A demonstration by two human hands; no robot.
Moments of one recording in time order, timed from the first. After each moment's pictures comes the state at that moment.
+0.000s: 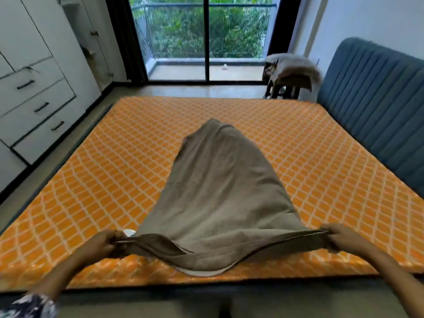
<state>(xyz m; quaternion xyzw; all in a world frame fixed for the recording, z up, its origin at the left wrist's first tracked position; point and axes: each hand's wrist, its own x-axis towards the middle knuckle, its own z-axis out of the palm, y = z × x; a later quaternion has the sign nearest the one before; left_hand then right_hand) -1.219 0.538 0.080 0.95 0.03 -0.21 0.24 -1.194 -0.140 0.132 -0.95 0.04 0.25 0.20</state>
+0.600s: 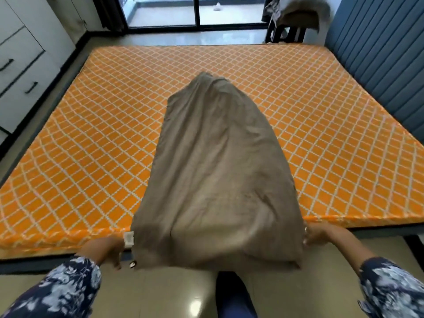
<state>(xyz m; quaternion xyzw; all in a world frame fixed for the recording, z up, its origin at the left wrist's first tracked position) -1.256 0.437 0.045 0.84 0.04 -0.54 -0.09 -1.222 -0.103 0.025 -0.86 0.01 0.52 -0.01</state>
